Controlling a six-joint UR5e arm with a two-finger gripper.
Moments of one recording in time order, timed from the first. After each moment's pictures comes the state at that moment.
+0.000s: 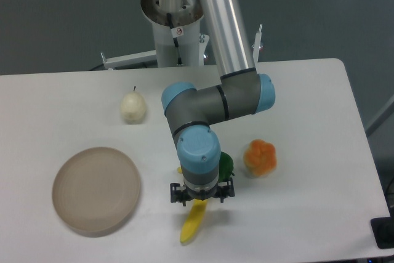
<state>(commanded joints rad) 2.12 -2.20 -1.38 -1.02 1.60 0.26</state>
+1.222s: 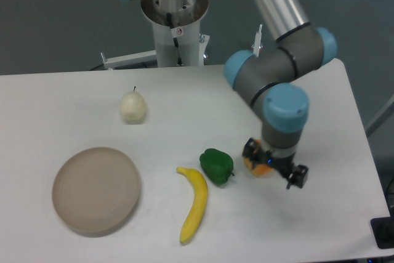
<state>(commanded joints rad) 2.43 -2.10 -1.48 -1.03 1.60 1.41</state>
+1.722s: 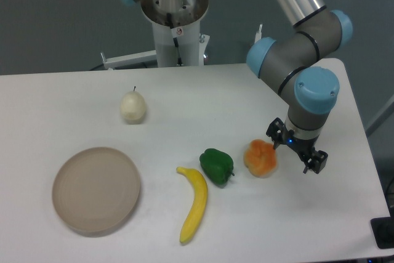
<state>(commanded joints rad) 2.45 -2.10 -1.49 -1.03 1.59 1.45</state>
